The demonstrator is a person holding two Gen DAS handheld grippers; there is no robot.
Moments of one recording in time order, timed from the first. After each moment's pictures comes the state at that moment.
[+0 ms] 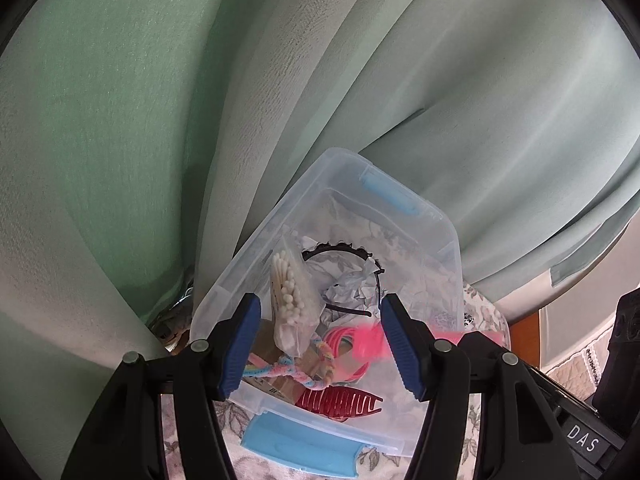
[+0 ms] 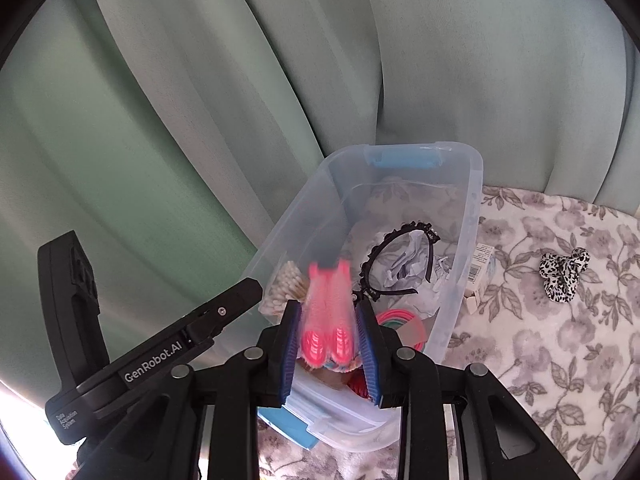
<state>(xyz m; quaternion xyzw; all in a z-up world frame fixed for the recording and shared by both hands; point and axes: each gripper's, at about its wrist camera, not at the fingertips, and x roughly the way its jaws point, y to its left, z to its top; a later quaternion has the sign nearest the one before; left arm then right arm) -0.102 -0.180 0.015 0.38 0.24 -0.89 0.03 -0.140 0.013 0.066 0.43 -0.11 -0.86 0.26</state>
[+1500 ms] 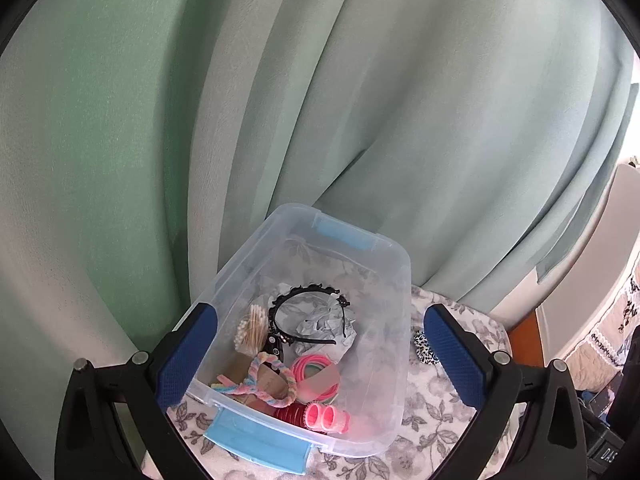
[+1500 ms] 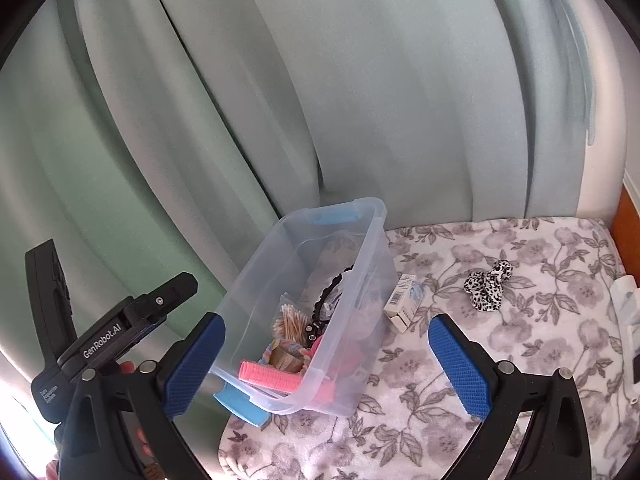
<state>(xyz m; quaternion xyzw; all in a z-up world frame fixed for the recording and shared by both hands) -0.066 -0.110 0.077 0.30 0.15 -0.94 0.05 -0.083 0.117 0.092 0.34 -0.16 -0.91 0.20</state>
